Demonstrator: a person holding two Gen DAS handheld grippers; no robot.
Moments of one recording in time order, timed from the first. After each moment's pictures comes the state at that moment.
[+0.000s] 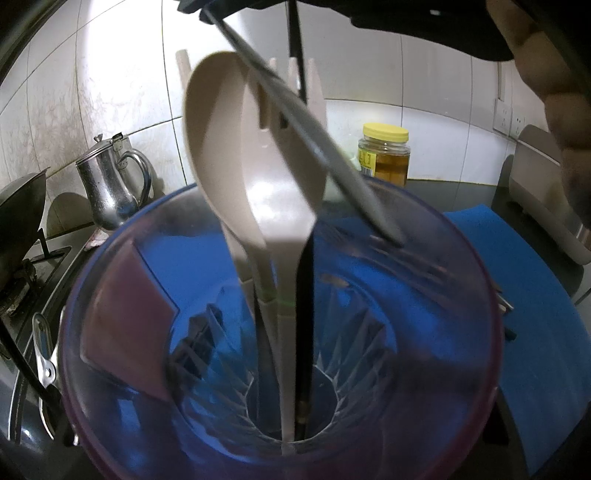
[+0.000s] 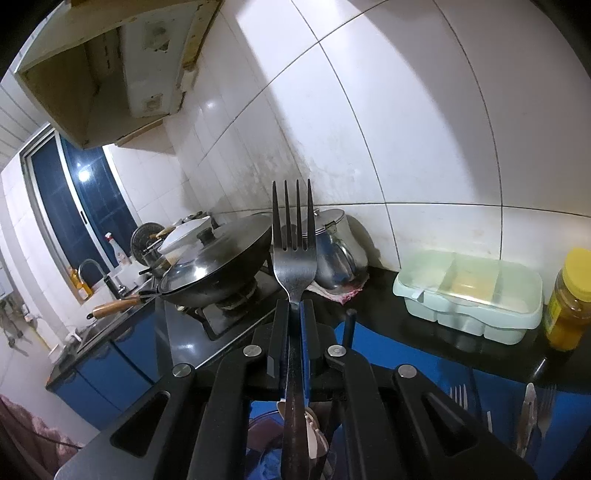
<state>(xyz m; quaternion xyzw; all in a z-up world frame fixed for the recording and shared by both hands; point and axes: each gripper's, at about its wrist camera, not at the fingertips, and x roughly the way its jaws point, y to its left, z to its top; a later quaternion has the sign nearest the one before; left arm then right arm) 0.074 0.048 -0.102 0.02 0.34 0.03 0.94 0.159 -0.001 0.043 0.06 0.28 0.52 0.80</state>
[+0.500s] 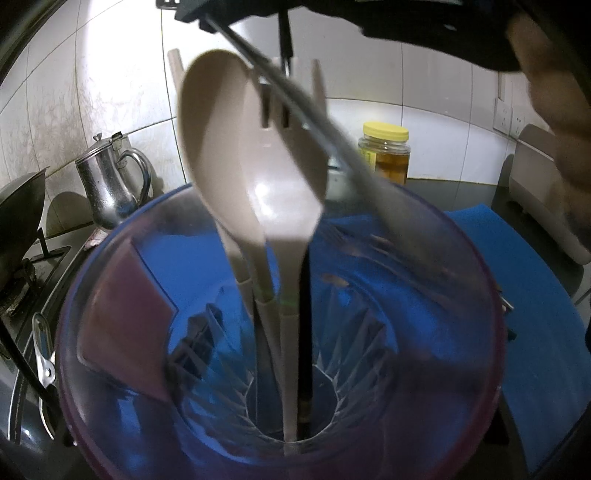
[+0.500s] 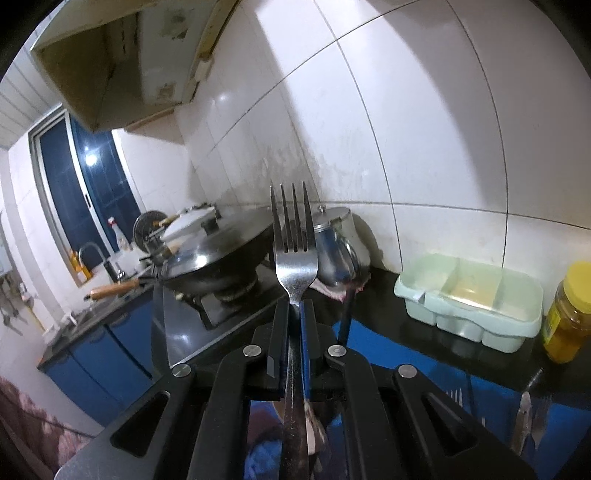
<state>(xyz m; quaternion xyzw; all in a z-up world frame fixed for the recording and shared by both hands) 0.073 0.047 -0.103 0.02 0.34 0.03 0.94 0.150 -0.005 0.032 0.03 0.27 0.53 0.80</state>
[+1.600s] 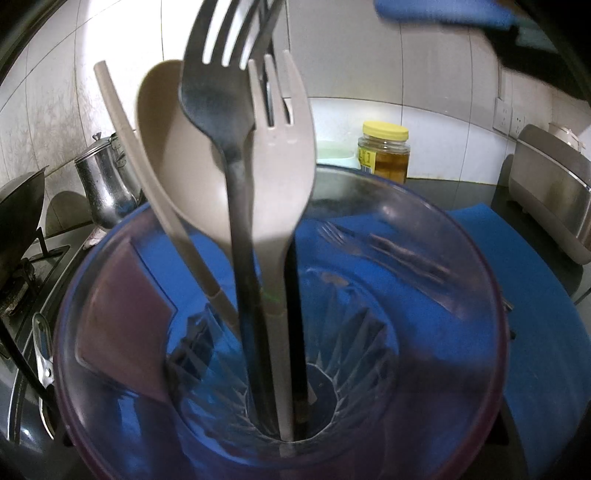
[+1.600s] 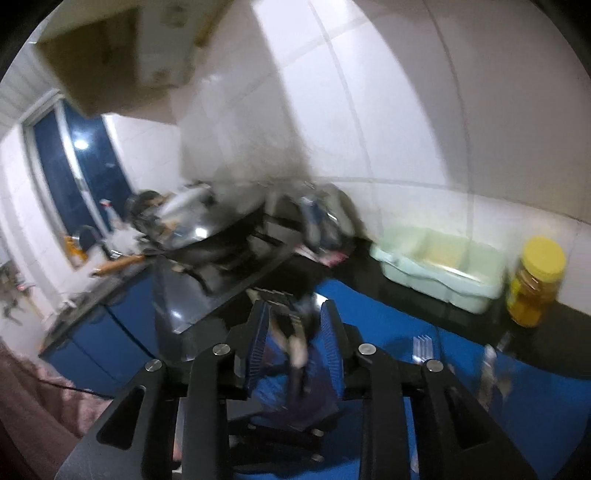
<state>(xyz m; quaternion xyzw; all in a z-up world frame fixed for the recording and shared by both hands) 0.074 0.047 -0.104 0.02 0.34 0.03 0.94 0.133 -0.050 0.043 -0.01 0.34 0.48 0.81</state>
